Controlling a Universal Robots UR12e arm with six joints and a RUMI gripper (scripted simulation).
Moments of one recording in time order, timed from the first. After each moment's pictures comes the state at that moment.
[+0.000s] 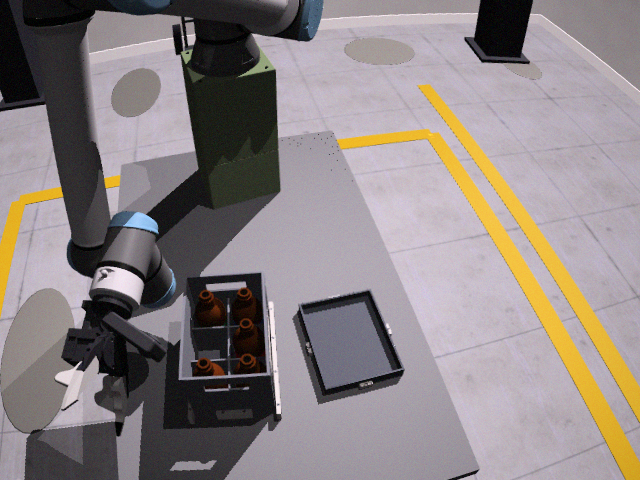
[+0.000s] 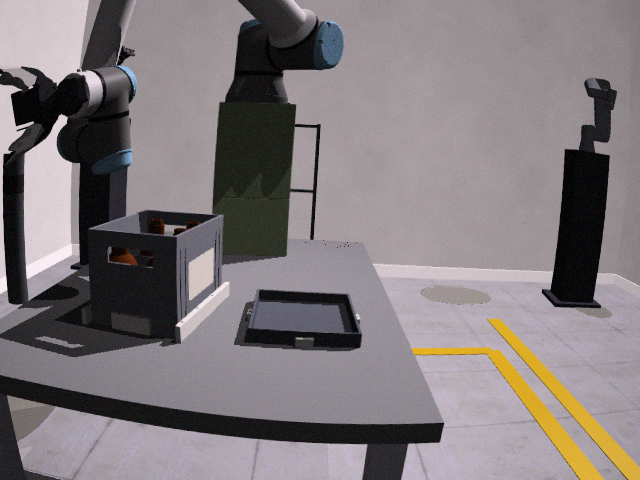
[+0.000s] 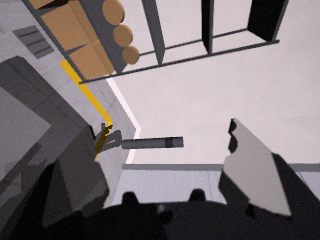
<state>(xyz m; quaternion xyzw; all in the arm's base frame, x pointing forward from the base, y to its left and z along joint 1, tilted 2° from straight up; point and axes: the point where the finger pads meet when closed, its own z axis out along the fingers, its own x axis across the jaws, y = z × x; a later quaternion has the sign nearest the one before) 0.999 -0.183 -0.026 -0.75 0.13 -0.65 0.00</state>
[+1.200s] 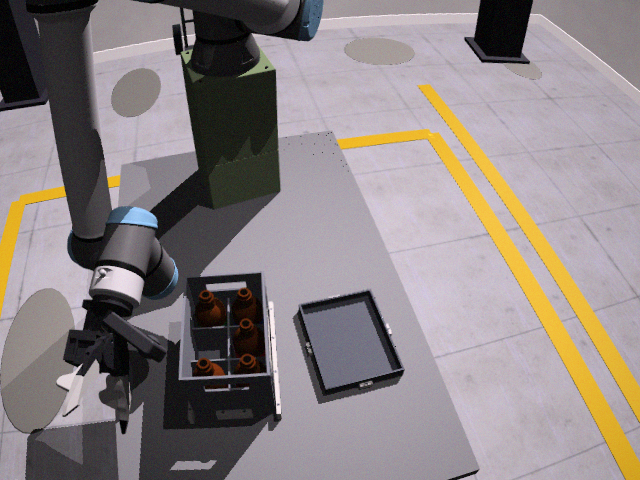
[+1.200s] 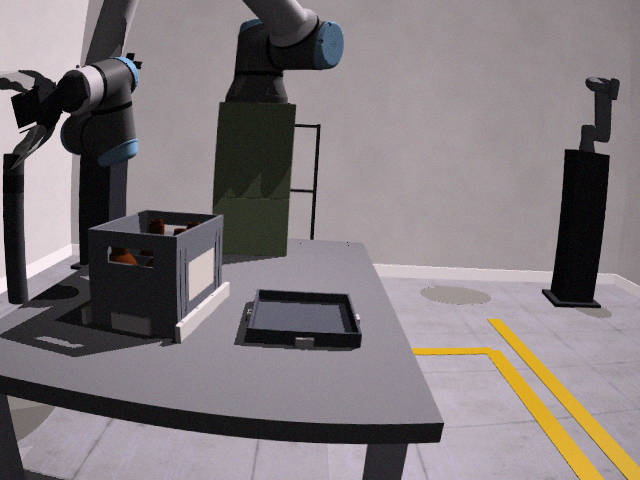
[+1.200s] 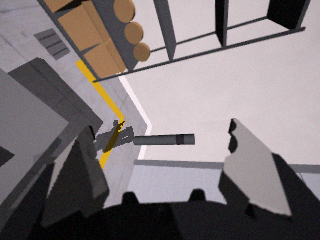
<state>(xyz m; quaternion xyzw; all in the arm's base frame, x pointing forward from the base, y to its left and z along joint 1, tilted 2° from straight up) 0.997 -0.182 -0.037 -0.77 0.15 -0.62 0.01</state>
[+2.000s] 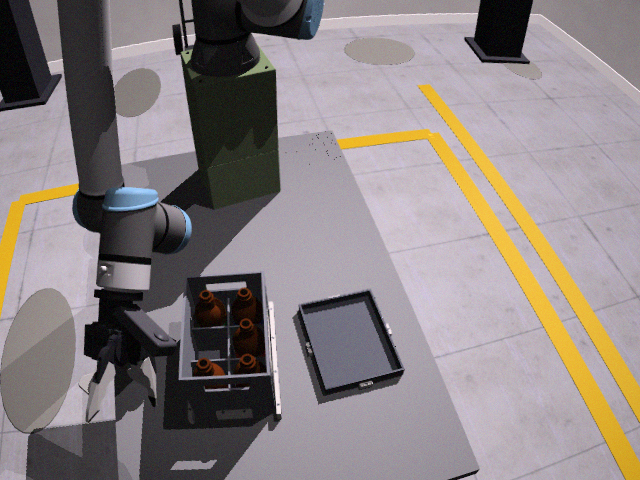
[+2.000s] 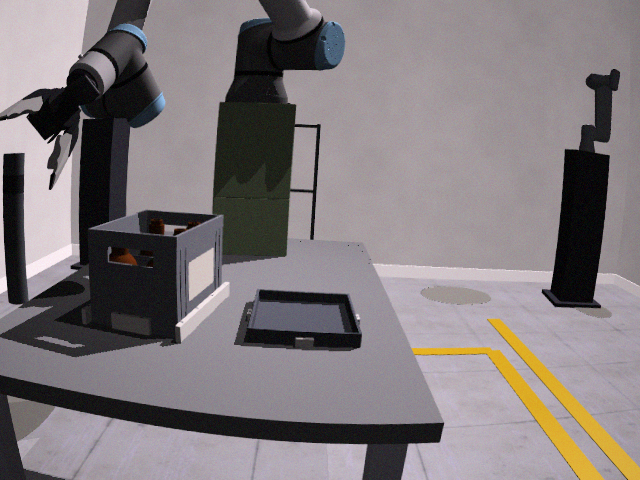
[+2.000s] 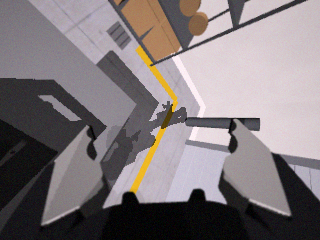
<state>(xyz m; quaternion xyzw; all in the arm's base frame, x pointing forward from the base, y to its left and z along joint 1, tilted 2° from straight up) 0.952 -0.159 -0.095 -0.86 0.25 -0.44 0.04</state>
